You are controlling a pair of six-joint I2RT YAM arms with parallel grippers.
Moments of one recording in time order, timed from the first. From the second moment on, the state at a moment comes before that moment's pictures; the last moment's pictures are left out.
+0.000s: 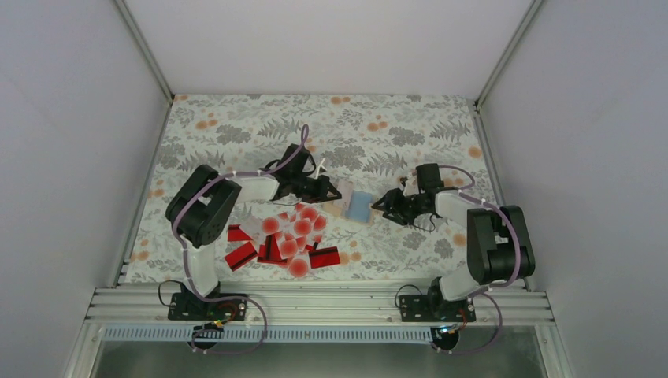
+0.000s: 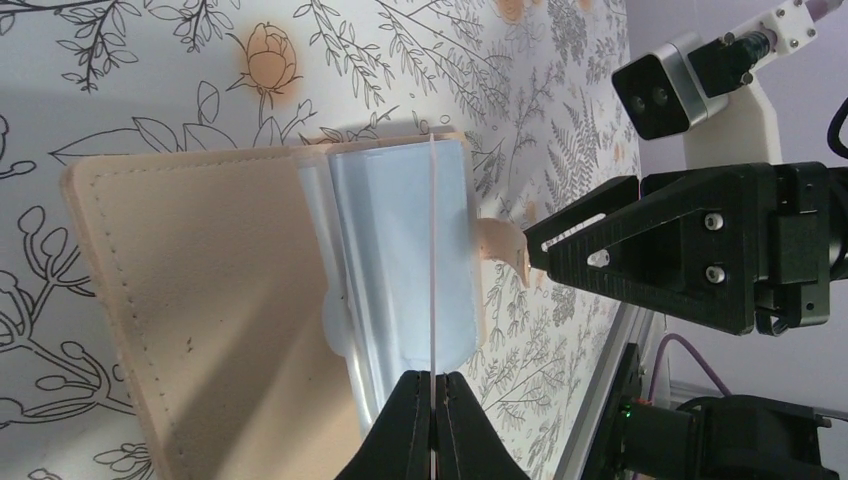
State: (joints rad) left arm -0.58 1.91 1.04 0.07 0.76 -0.66; right arm 0.12 1.53 0.67 -0.33 -0.66 0.62
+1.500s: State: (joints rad) left arm -0.60 2.00 1.15 -0.21 0.79 -0.60; right arm 0.10 1.62 0.66 -0.25 -0.77 0.54
